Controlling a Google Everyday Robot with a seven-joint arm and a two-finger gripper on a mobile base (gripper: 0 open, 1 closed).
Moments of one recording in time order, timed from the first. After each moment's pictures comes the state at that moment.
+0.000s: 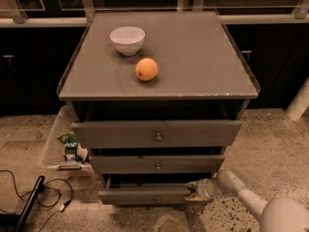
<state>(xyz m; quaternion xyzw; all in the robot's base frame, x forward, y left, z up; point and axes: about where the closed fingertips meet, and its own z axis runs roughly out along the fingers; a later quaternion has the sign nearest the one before) 0.572 -0.212 0.164 -0.67 0.66 0.14 0.30</state>
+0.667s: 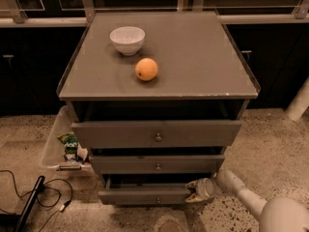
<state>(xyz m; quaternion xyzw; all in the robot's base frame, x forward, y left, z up) 0.572 -0.212 0.164 -0.67 0.66 0.14 0.30</state>
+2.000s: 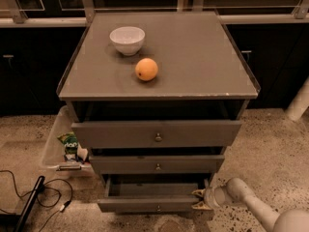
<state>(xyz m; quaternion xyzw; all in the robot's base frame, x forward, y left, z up) 0.526 -0.241 0.157 -0.67 0.66 0.16 0.30</state>
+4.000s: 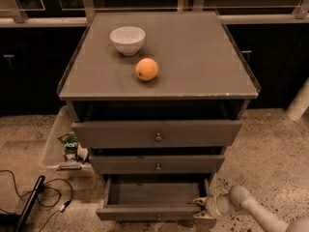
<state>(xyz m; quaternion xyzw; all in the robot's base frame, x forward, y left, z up) 0.484 -0.239 0.155 -0.68 0.65 0.18 0.30</state>
